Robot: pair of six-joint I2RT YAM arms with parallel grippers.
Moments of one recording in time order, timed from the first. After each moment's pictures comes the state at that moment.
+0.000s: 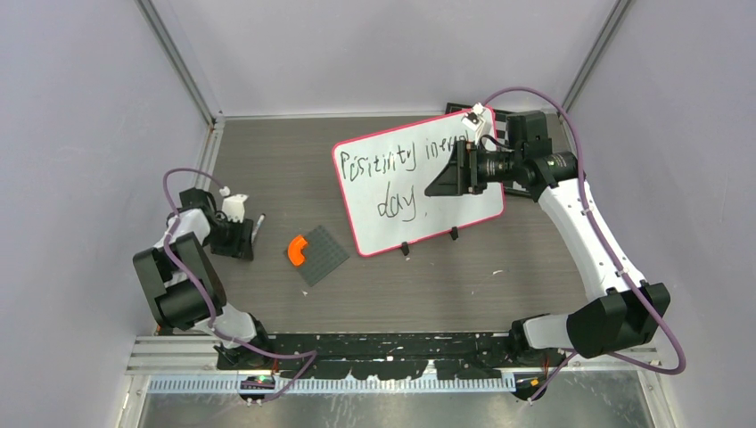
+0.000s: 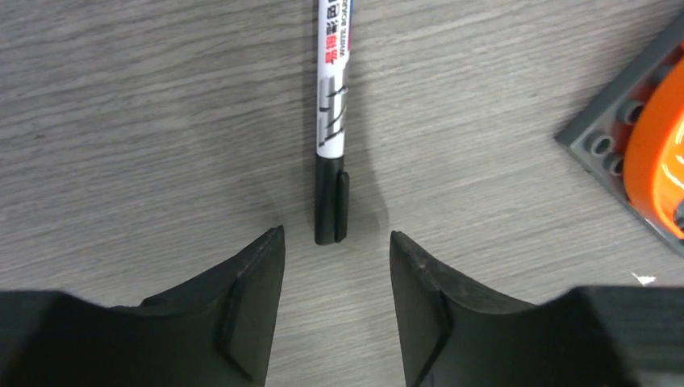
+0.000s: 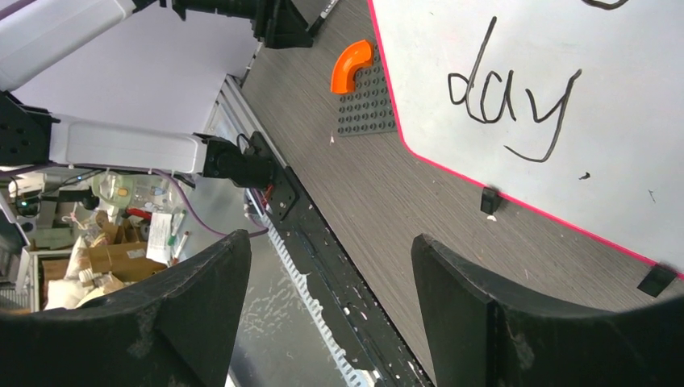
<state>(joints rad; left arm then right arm) 0.44 1.54 0.87 -0.64 0.32 0.61 0.21 1.34 1.37 -0.75 -0.91 0.25</state>
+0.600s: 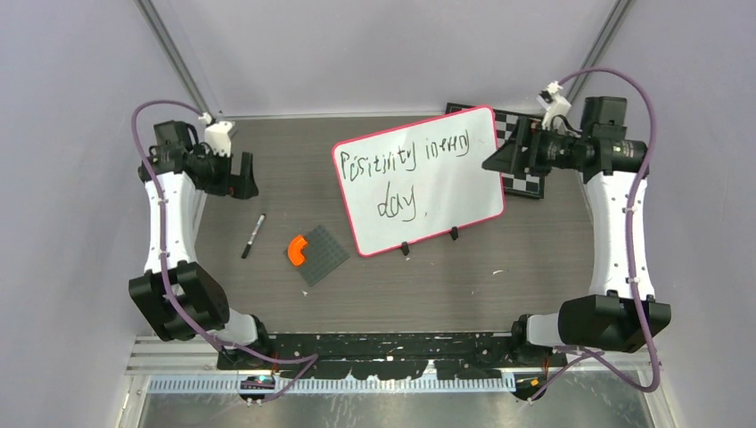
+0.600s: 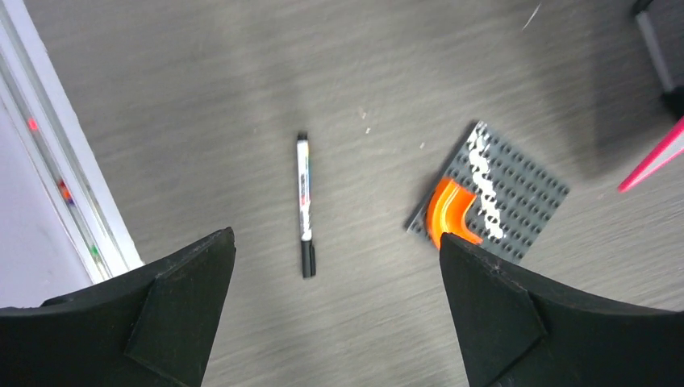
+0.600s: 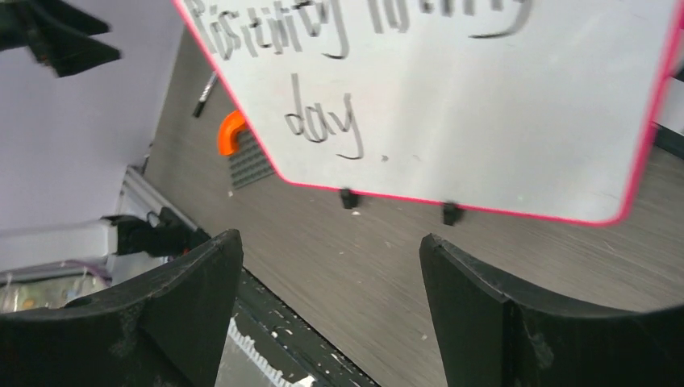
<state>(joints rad) 0.32 1.45 1.40 -0.97 0.45 0.46 -0.11 1.35 1.59 -1.01 -0.84 0.05</state>
